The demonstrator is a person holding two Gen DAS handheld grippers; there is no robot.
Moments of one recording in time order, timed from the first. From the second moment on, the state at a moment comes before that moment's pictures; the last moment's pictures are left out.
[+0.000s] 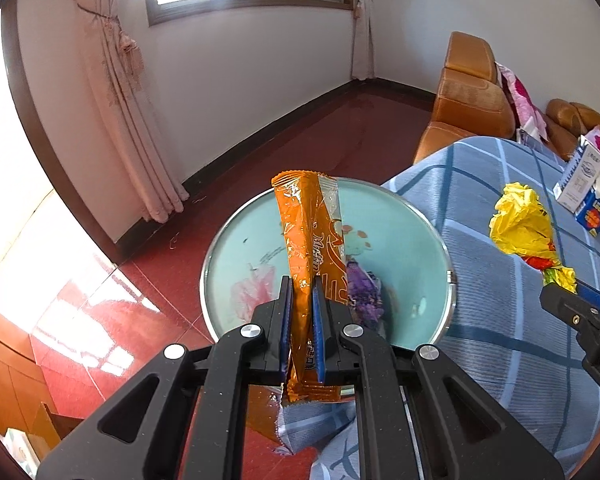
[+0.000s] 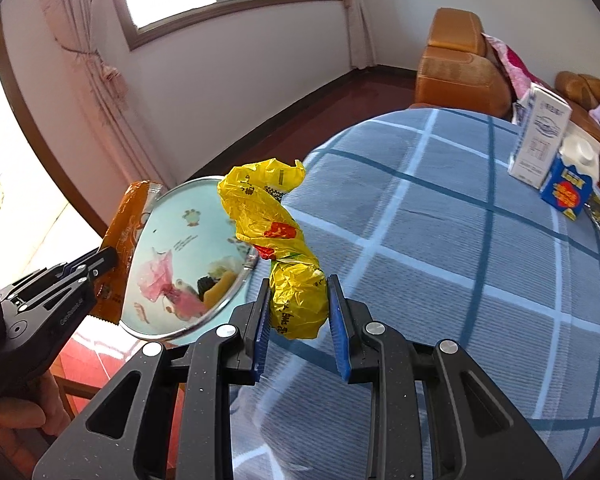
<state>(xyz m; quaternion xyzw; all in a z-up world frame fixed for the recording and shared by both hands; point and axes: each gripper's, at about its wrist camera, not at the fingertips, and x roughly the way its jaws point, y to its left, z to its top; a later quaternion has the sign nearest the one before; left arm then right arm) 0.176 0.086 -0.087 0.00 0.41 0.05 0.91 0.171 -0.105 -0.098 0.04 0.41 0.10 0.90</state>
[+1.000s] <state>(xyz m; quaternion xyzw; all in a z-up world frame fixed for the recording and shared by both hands) 0.217 0.109 -0.120 0.00 0.45 0.07 0.89 0.224 -0.056 -0.121 0.02 0.45 0.12 0.89</state>
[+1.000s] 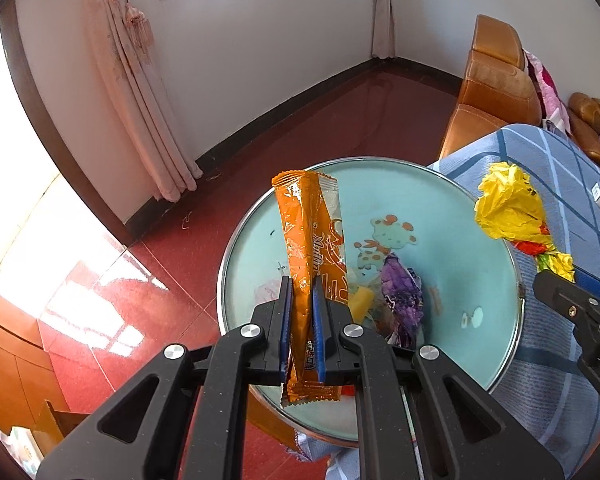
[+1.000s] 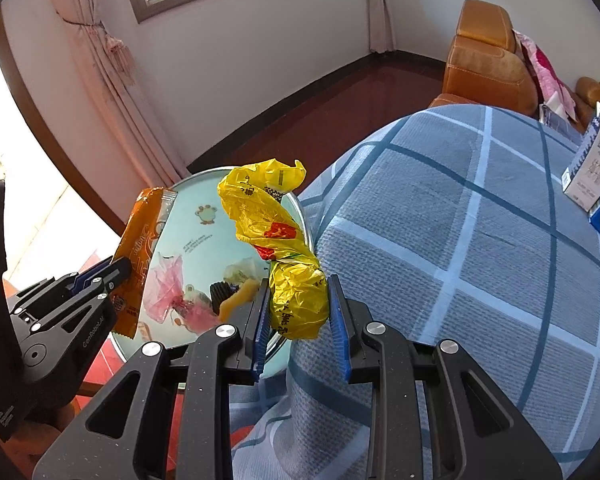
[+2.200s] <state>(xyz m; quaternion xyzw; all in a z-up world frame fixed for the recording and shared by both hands) 0.241 0.116 -0.148 0.00 0.48 0.07 0.88 0.256 -0.029 -0.139 -0.01 0.46 0.13 0.88</state>
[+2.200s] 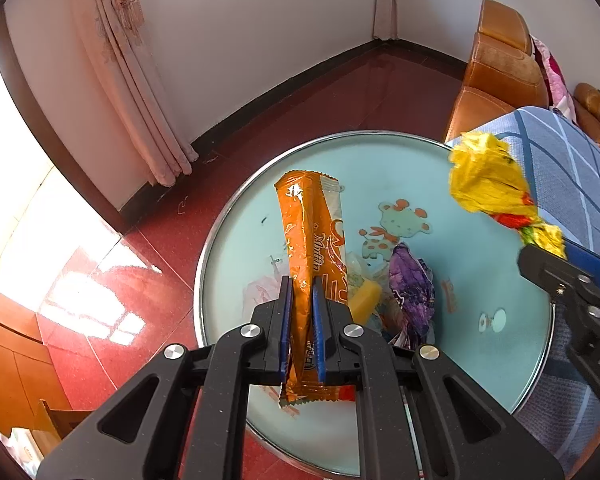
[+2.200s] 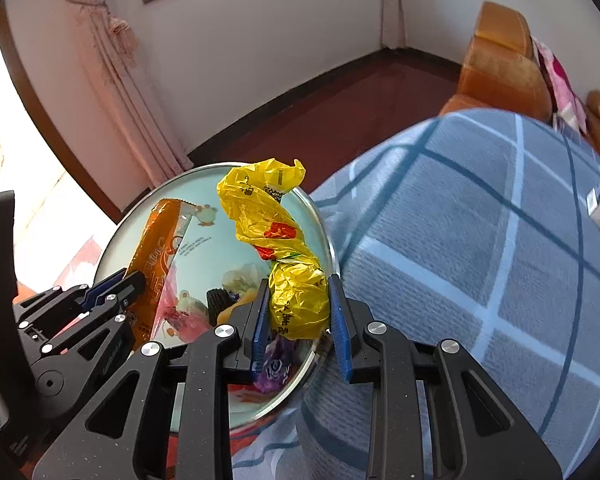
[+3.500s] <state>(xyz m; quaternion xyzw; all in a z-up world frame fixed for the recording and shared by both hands) 0.227 0.106 -0.130 0.02 0.47 0.12 0.87 0.232 -0.062 -0.113 0.03 0.42 0.10 0.90</state>
